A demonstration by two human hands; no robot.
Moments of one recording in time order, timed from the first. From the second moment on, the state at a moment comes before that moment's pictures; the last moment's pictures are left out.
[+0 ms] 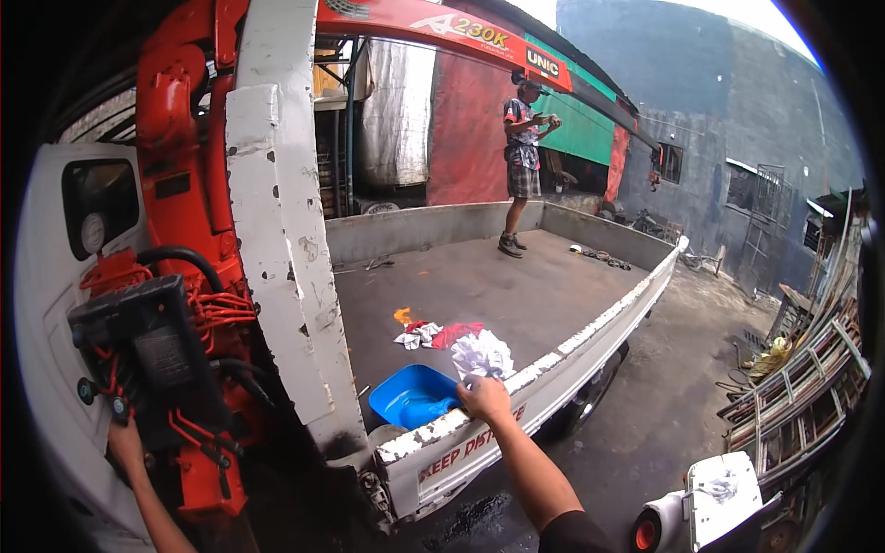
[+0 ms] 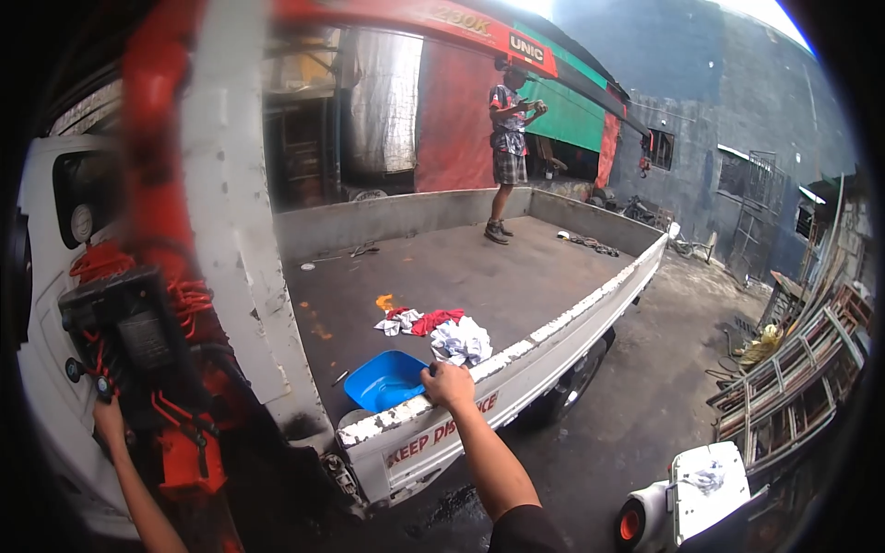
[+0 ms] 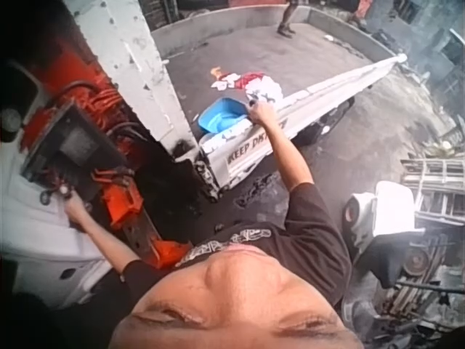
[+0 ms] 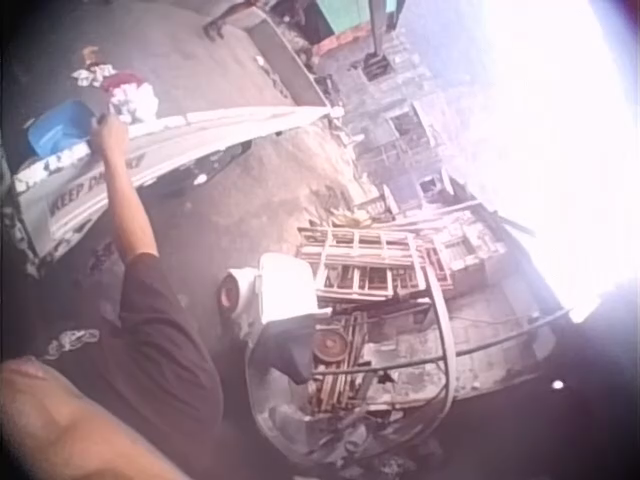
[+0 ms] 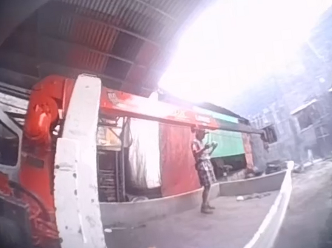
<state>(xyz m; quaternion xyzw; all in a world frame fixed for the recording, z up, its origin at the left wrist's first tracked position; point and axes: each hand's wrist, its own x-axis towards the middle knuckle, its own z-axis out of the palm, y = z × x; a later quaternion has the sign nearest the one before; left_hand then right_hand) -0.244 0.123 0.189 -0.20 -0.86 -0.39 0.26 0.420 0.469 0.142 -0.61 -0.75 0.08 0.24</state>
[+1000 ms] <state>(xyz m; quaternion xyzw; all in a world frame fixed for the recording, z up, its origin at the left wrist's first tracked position) -0.229 0.120 0.192 -0.18 -0.86 -0.39 0.27 0.418 0.471 0.144 -0.62 -0.74 0.09 0.26</state>
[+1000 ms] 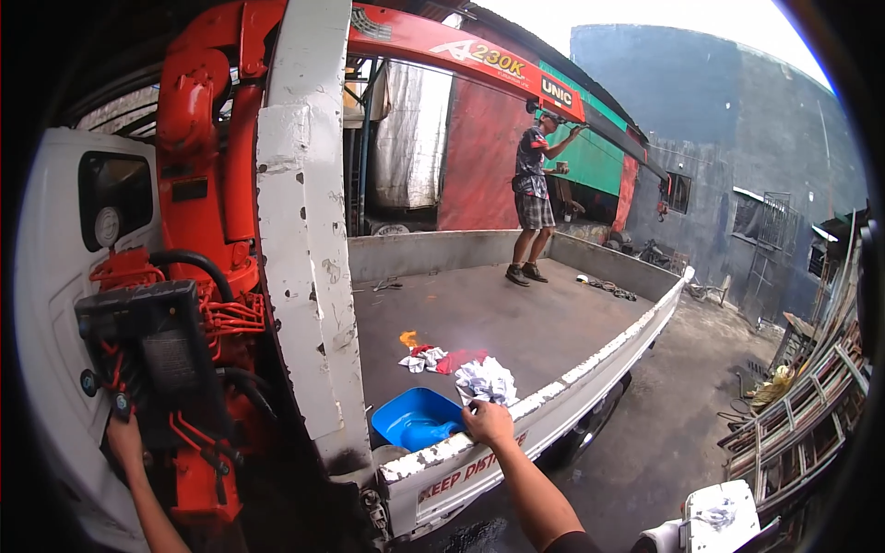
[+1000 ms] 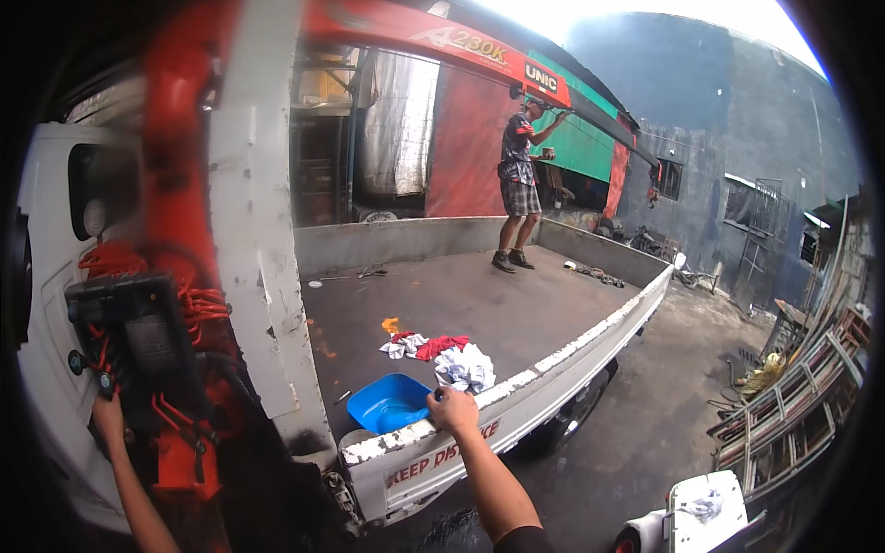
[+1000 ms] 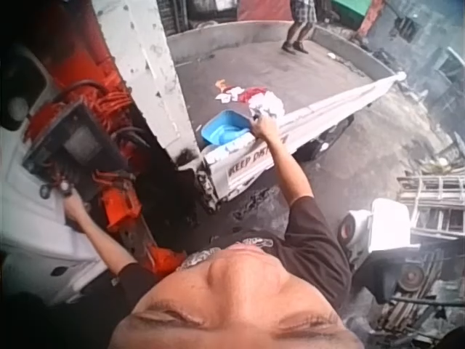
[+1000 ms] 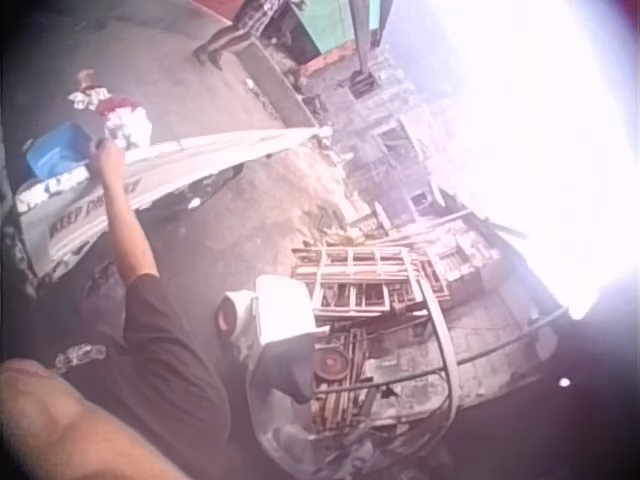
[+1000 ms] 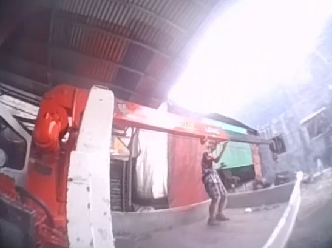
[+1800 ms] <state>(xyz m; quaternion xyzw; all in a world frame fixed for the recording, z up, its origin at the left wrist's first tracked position) -0.241 0.118 0.190 -0.20 -0.87 -0.38 0.25 0.419 0.469 0.142 -0.62 -0.73 0.08 0.28</state>
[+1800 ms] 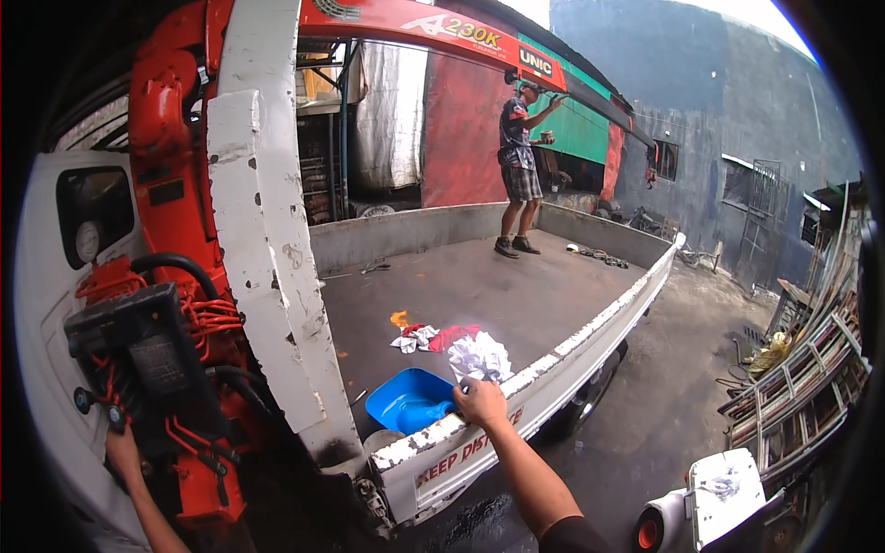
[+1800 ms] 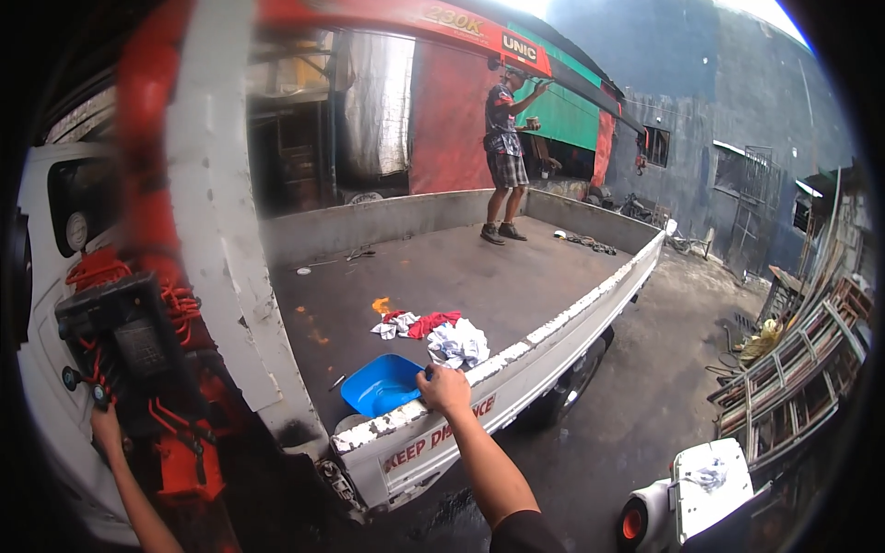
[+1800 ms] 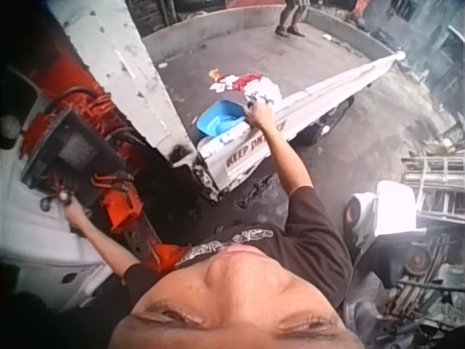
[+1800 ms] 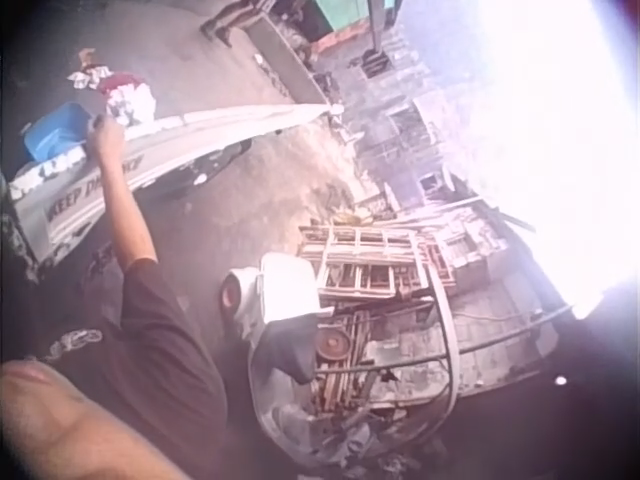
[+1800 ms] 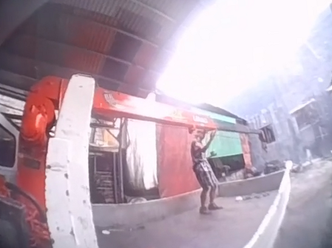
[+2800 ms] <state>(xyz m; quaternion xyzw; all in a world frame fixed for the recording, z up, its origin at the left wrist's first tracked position) -0.240 0.122 0.193 -0.22 -0.86 -0.38 0.26 0.422 0.469 0.140 -0.61 -0.72 0.07 0.32</state>
